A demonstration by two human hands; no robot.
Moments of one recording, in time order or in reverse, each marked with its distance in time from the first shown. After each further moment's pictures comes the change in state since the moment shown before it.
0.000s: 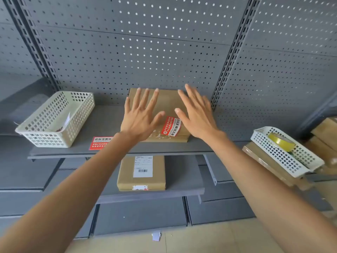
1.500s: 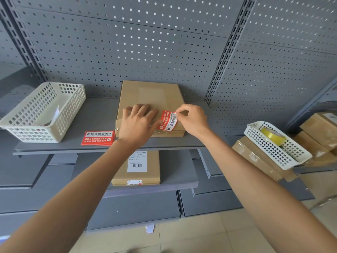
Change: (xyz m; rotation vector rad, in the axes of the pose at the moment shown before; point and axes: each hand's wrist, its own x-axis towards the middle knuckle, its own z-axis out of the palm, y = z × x) left_hand -0.019 -0.006 0.042 0.141 0.123 0.113; right_hand -0.010 -0.009 0.014 0.444 -0.078 0.458
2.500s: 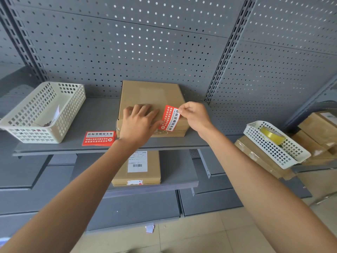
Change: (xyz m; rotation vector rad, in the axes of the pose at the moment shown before) left_hand 0.000 -0.002 -0.003 -0.035 -0.005 0.014; right_hand 0.008 0.000 0.001 0.342 -0.029 0.095
